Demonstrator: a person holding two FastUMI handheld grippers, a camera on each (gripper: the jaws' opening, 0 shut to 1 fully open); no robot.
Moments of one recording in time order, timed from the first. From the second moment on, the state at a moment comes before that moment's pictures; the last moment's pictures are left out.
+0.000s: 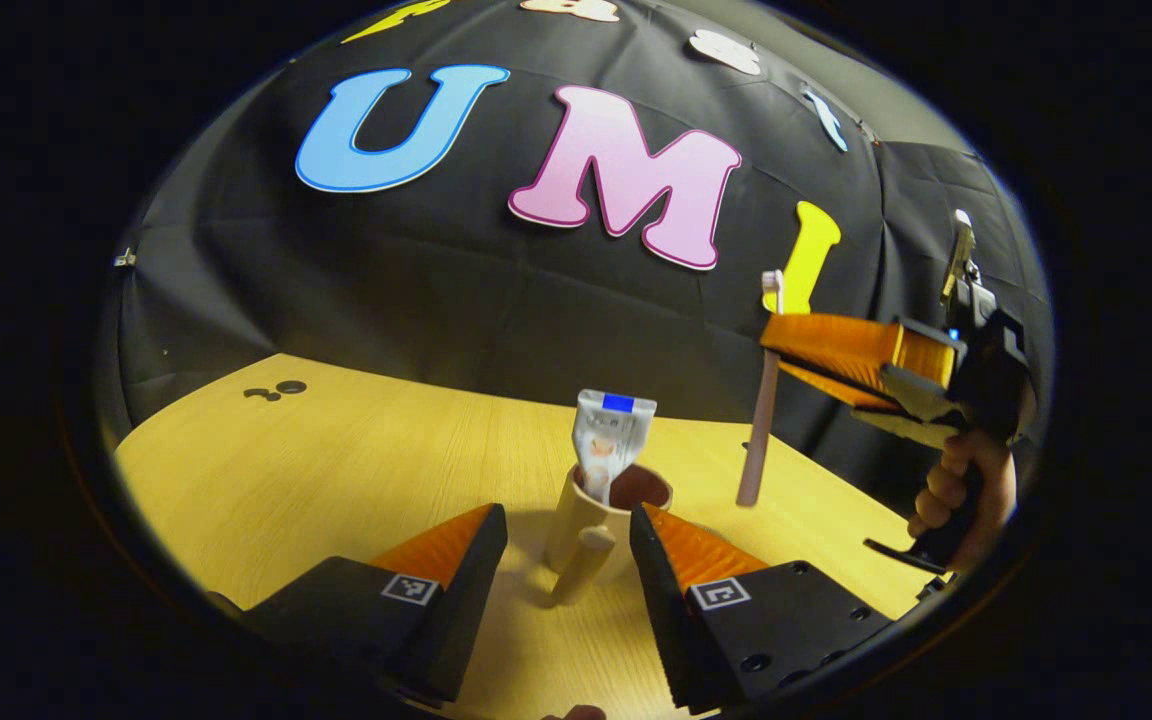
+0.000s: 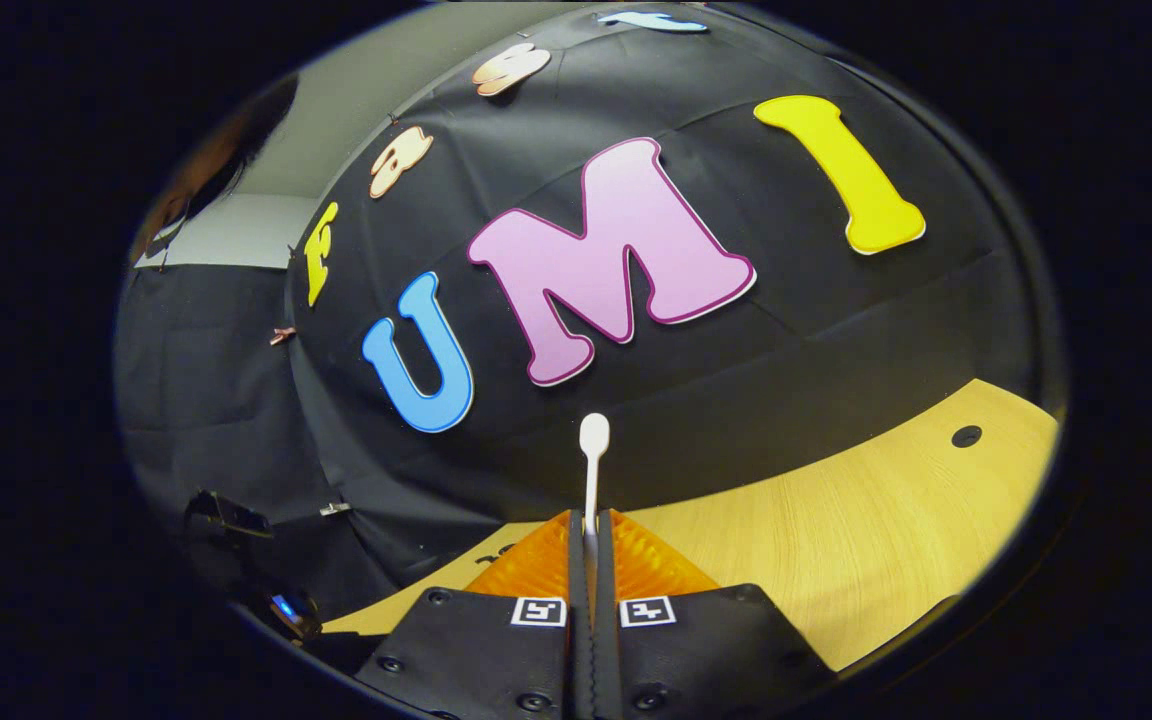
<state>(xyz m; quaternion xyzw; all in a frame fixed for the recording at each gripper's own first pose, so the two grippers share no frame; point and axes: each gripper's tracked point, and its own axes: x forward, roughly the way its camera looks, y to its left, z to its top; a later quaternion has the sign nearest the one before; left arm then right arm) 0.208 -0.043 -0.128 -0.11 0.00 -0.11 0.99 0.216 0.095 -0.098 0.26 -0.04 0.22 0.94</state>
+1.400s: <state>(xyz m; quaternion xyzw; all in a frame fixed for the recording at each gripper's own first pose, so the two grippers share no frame) 0.202 -0.047 -0.161 -0.12 0.06 -0.10 0.99 0.250 0.132 -0.191 0.22 0.04 0.23 0.95</state>
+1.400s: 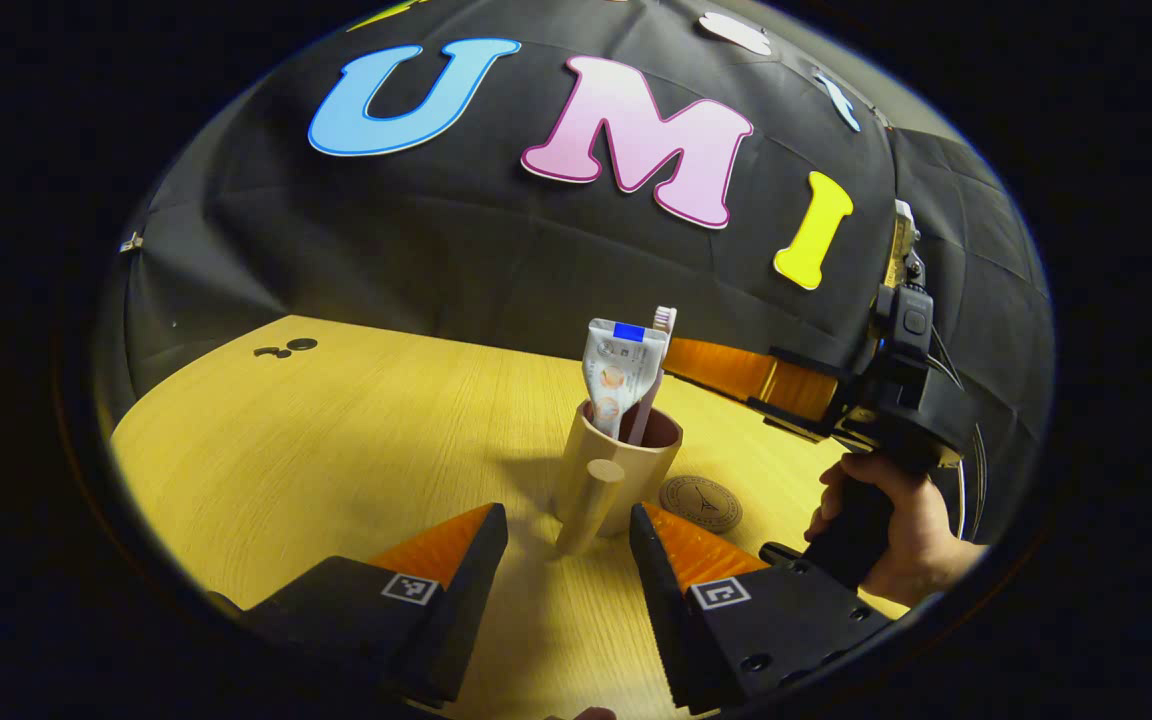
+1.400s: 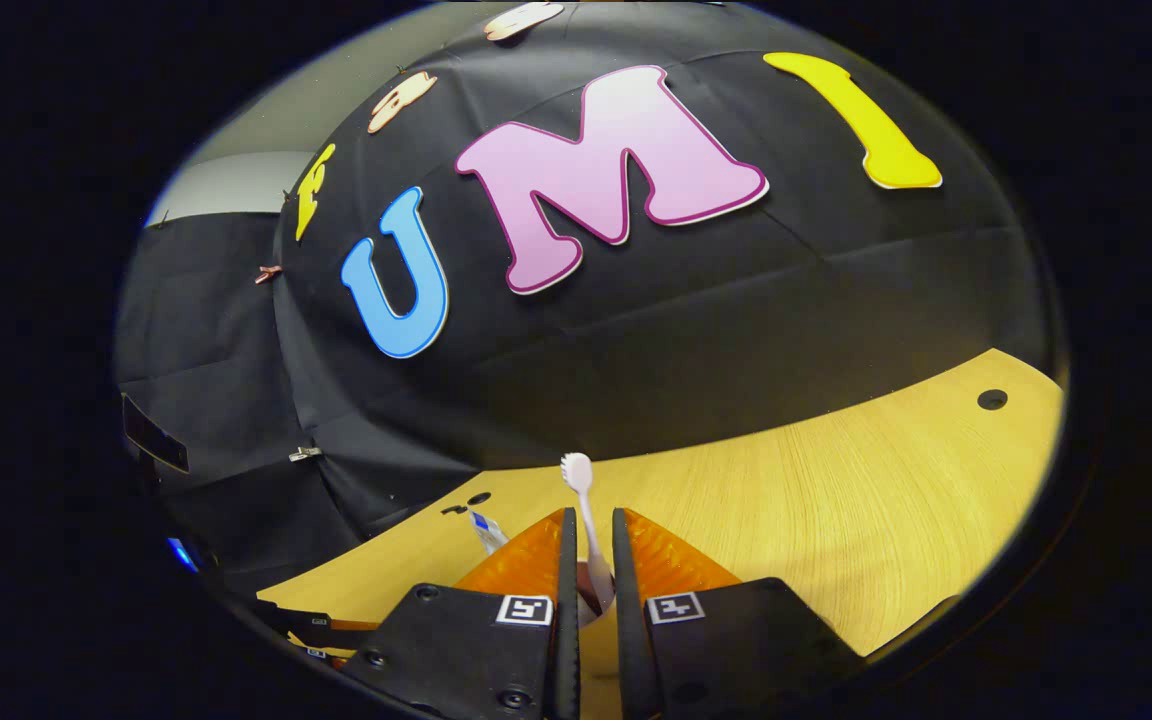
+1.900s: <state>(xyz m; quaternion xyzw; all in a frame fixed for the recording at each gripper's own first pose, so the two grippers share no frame) 0.201 -0.047 -0.185 -0.16 0.17 -0.11 0.97 0.178 0.113 -0.221 0.22 0.17 0.25 0.93</state>
